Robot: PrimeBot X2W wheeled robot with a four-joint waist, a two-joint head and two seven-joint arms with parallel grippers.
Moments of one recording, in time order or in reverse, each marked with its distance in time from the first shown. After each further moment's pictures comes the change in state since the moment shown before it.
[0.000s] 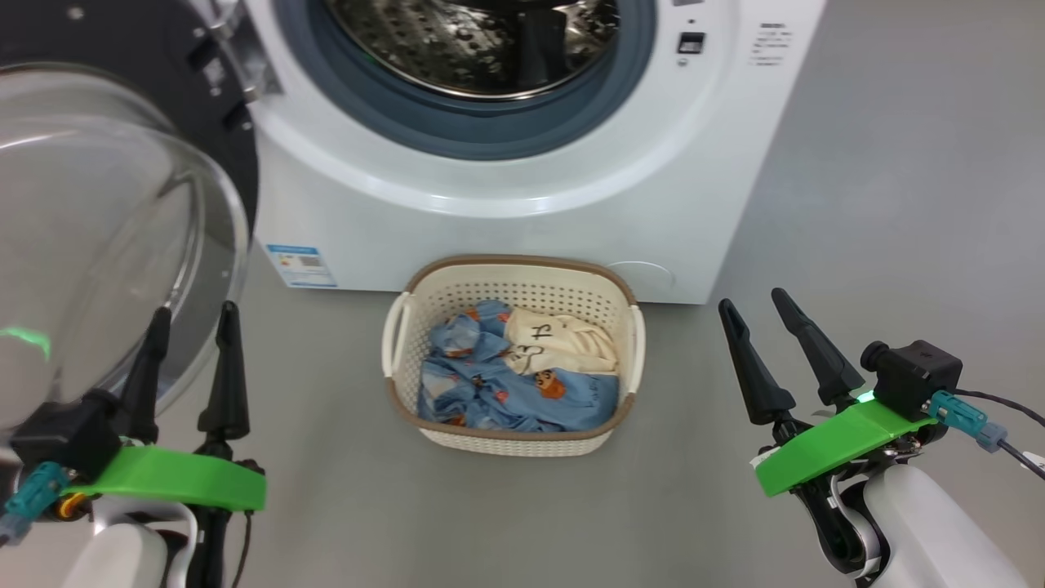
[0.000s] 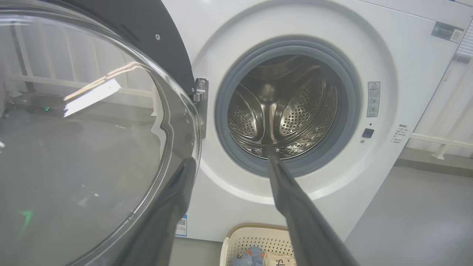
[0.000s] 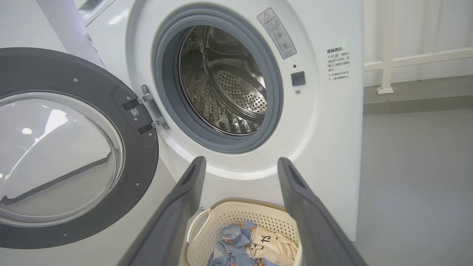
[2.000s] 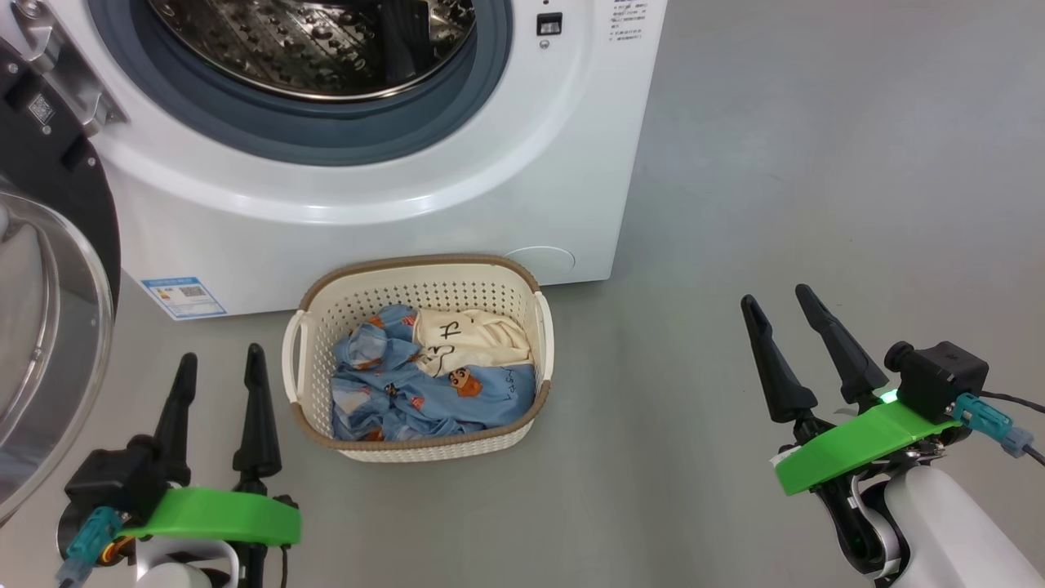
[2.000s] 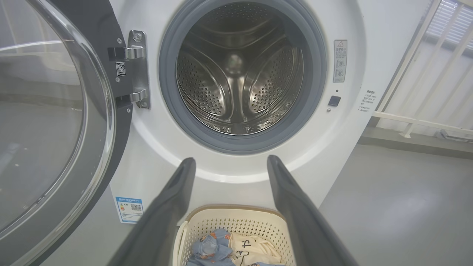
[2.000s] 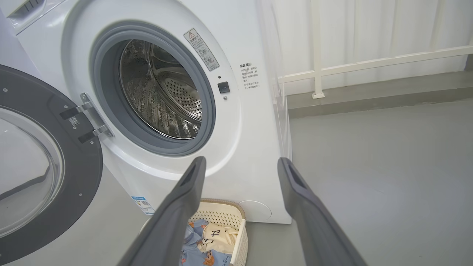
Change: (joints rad) left arm 0.081 -0.186 0.143 0.037 0.201 -0.088 -0.014; right arm 0.022 -0.022 -0.035 -0.031 -0.015 0.000 0.000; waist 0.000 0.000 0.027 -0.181
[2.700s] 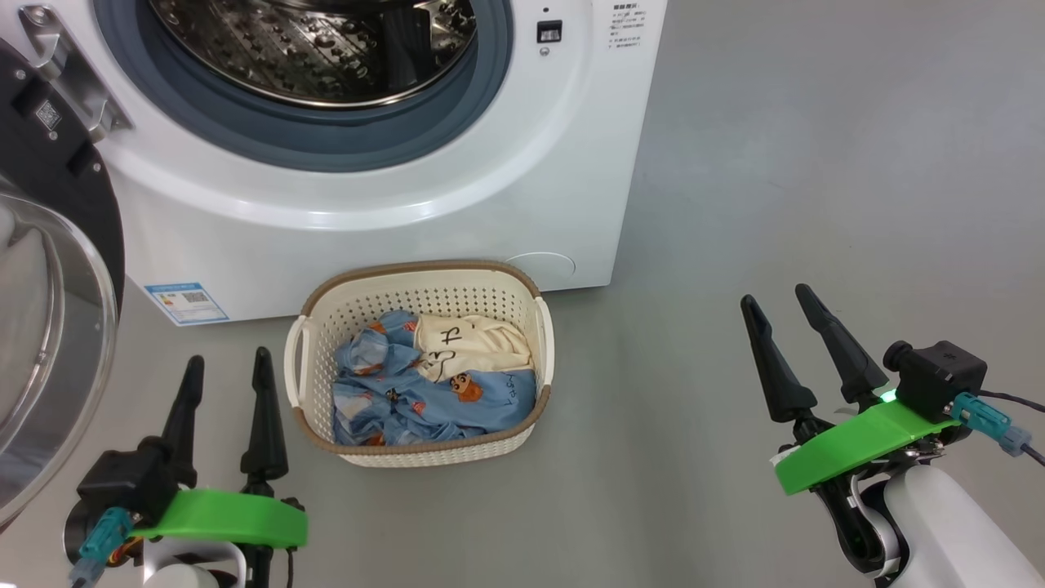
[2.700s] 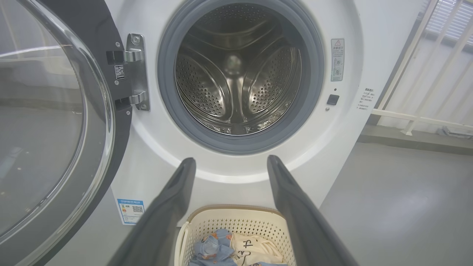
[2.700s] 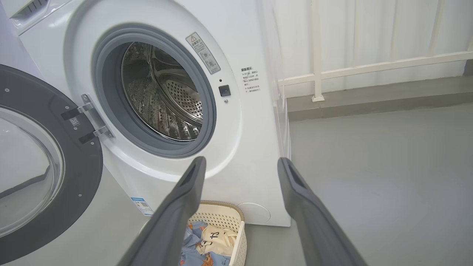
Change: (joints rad) left arm 0.000 -0.016 0.005 0.015 0.039 -0.002 -0.001; right arm -0.003 0.000 0.000 0.006 -0.009 0.000 0.000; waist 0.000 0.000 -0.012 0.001
